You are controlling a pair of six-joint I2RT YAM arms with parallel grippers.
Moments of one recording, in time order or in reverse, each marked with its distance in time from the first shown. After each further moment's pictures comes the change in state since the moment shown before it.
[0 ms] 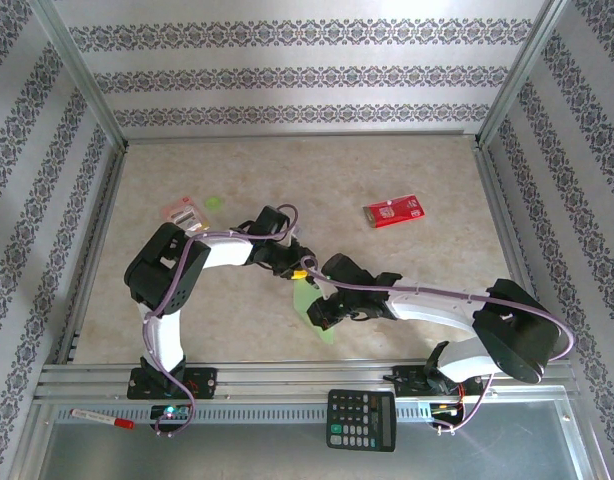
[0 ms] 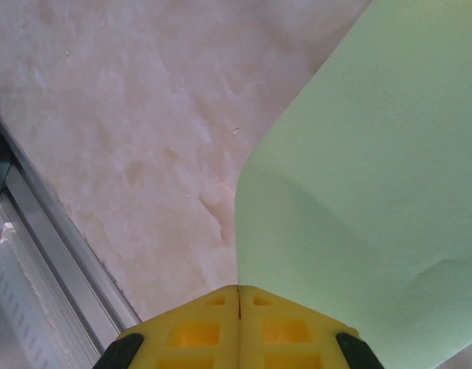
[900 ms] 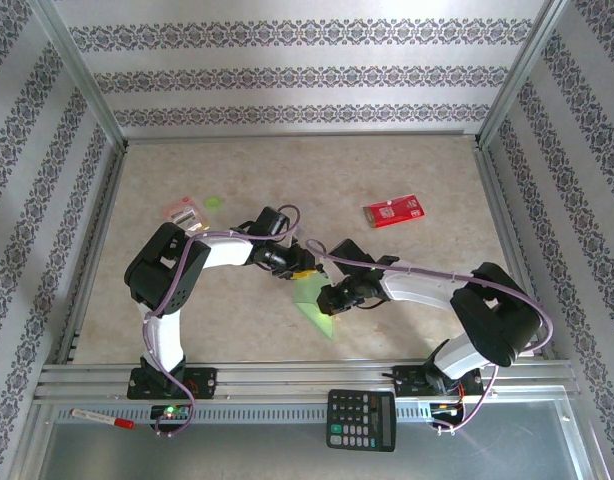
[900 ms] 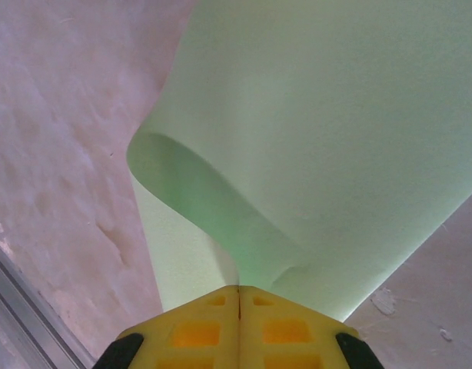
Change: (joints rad) left arm 0.002 0.002 0.000 -0.016 0.001 0.084; right arm -0.151 0.130 0.076 -0.114 -0.037 -0.050
